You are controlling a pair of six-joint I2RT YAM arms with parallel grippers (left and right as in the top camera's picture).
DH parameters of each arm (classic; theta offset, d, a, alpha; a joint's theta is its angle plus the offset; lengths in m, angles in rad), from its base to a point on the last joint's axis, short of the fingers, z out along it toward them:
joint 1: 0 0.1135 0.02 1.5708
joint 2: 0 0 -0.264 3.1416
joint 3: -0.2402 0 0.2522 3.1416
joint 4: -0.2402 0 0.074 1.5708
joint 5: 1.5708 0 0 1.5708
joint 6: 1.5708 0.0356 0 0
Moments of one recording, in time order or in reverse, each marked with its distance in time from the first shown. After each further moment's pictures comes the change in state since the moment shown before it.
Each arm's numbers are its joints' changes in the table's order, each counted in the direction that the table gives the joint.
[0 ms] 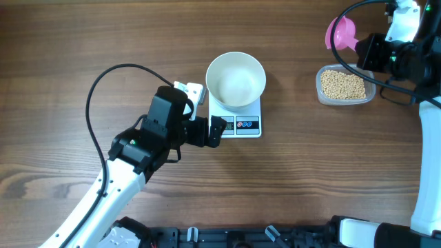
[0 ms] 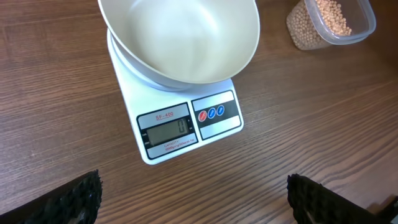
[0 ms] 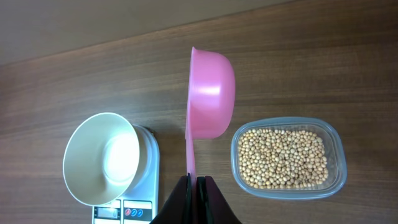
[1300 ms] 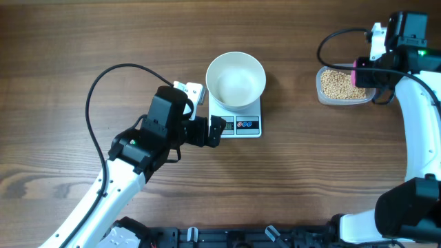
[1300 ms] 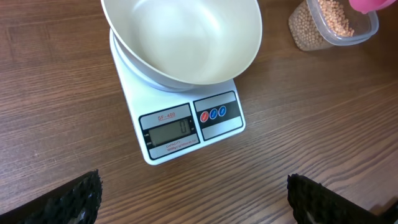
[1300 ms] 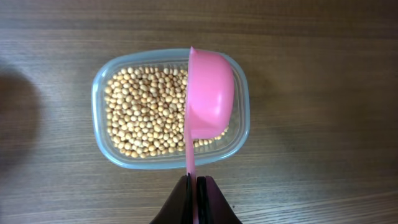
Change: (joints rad) left arm 0.000 0.000 0.000 0.000 -0.006 0.000; right arm 0.000 -0.164 0.176 0.043 0.417 -0.204
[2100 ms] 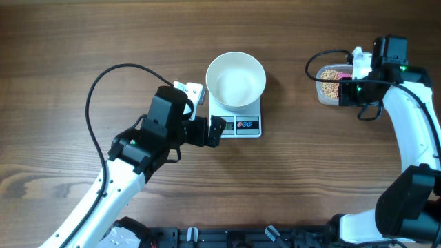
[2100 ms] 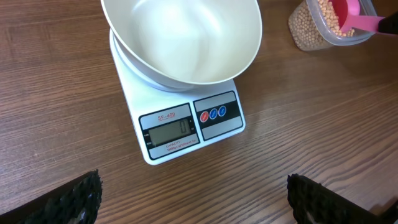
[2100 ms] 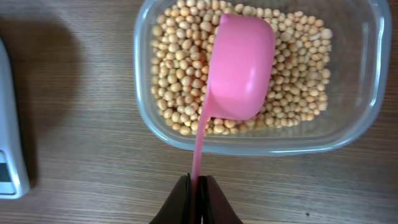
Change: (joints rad) left arm 0.000 0.000 0.000 0.000 0.000 0.000; right arm -0.011 -0.001 0.218 0.094 -0.226 -0.003
